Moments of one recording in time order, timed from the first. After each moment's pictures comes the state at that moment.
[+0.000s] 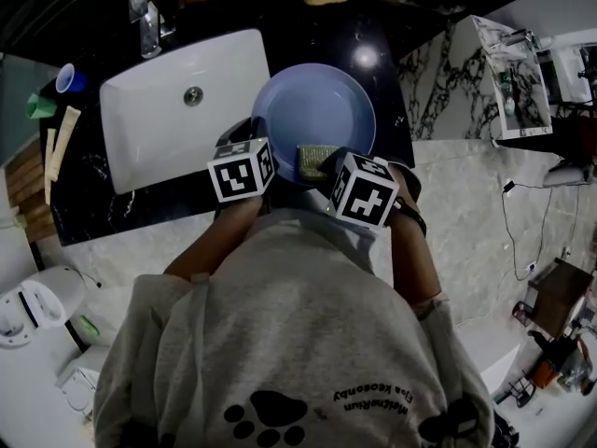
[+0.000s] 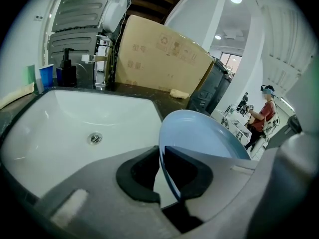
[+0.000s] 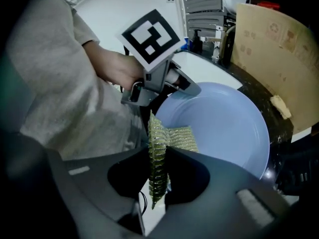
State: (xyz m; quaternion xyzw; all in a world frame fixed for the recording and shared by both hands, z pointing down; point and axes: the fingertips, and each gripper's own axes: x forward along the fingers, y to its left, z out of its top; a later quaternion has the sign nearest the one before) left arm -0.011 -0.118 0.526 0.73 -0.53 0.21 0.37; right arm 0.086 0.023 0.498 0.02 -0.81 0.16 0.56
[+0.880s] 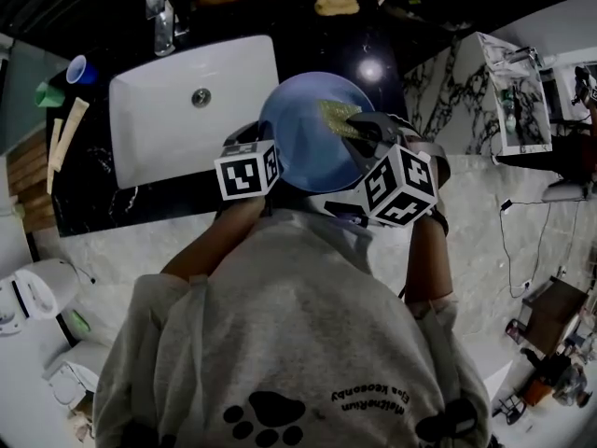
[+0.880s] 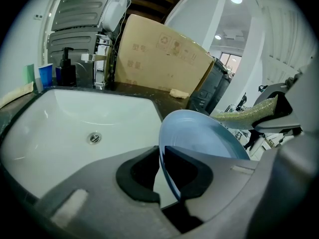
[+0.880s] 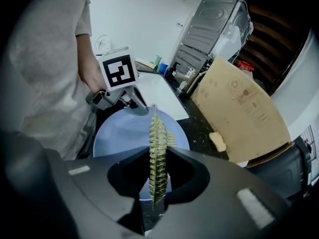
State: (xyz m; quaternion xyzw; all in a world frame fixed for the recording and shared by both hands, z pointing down) left arm -0.007 -0.118 0.529 0.74 -0.52 0.20 0.37; right arm 0.124 -0.083 0.438 0.19 -0.82 -0.08 0.53
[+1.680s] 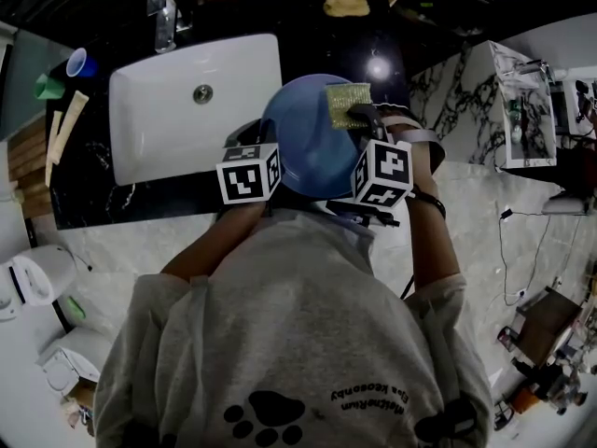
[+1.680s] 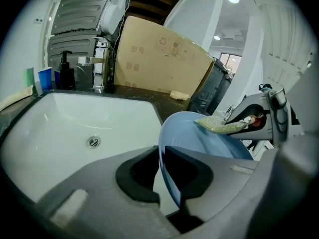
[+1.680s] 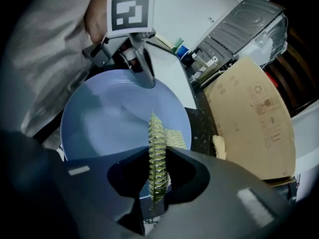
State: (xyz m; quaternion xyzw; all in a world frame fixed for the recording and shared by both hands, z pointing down) left arm -0.008 -0.129 0.526 0.74 -0.54 0.21 0.36; right arm 0.140 -0.125 0.502 0.12 -0.76 -0.20 0.61
